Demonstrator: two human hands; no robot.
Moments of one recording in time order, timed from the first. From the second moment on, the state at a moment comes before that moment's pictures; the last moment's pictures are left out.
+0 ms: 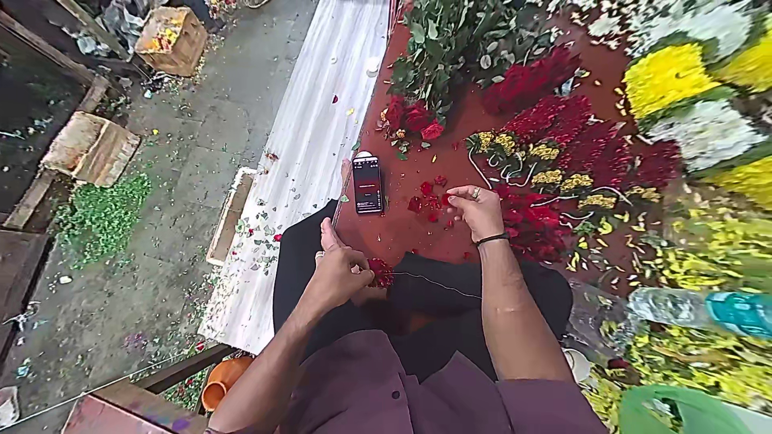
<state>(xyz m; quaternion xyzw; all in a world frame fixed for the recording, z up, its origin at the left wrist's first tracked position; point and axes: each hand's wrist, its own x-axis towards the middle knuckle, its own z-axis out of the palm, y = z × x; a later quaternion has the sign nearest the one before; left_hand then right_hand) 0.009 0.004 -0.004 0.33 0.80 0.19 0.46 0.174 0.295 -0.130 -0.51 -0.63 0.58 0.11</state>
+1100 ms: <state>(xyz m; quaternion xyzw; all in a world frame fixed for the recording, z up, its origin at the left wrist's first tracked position) 0.014 0.017 -0.002 0.28 0.83 0.23 0.44 0.182 0.196 -0.040 -0.36 -0.55 0.70 0.28</state>
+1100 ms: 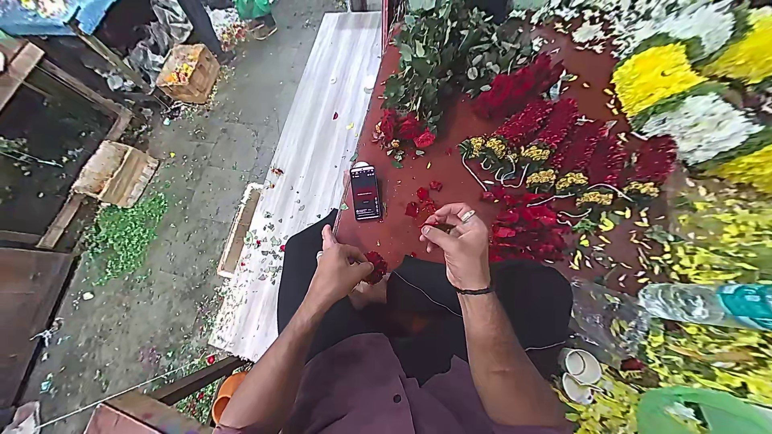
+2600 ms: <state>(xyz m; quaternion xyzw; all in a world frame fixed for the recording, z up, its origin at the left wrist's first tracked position) 0.006 0.031 0.006 0.29 0.84 0.15 0.44 0.209 0.164 -0.043 -0.12 -0.68 0.72 0.07</state>
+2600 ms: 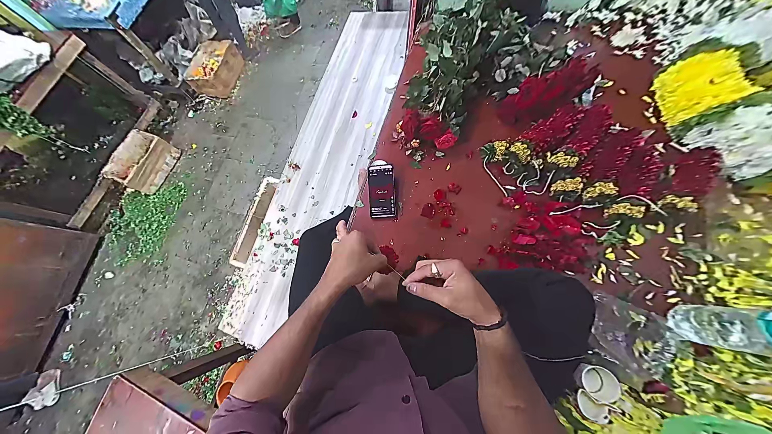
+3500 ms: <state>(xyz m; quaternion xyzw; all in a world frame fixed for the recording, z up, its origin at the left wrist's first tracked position) 0.008 0.015 0.022 0.39 0.75 0.20 0.50 0.200 0.240 -0.100 -0.47 -0.65 0.59 -0.07</state>
